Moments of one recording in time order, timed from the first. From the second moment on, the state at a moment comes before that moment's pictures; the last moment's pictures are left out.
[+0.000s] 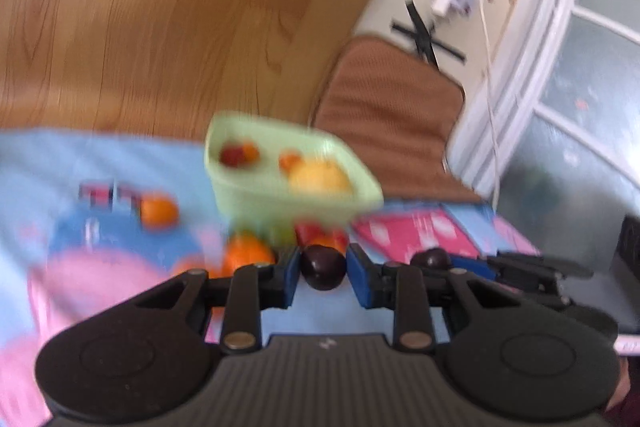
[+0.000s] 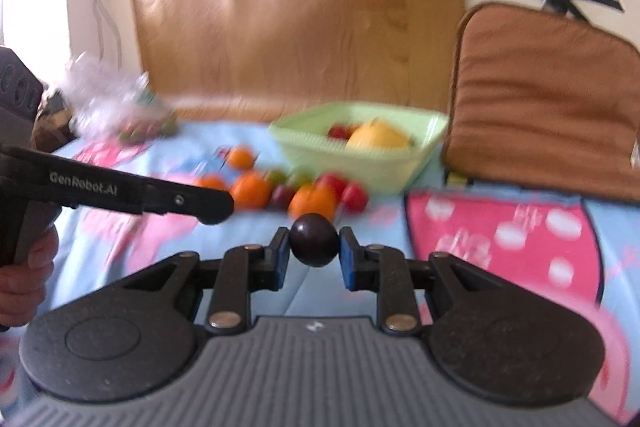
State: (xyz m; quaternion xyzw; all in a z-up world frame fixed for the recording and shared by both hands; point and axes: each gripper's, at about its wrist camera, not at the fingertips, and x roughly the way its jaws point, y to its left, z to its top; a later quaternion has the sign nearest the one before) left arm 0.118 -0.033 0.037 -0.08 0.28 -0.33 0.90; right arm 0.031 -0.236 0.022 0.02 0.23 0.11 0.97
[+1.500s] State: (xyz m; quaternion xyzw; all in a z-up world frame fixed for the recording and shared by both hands) left arm 0.116 0.020 0.011 -0.15 0.30 -0.26 0.90; right arm 0.078 -0.161 0.007 -0.12 0.23 0.20 0.95
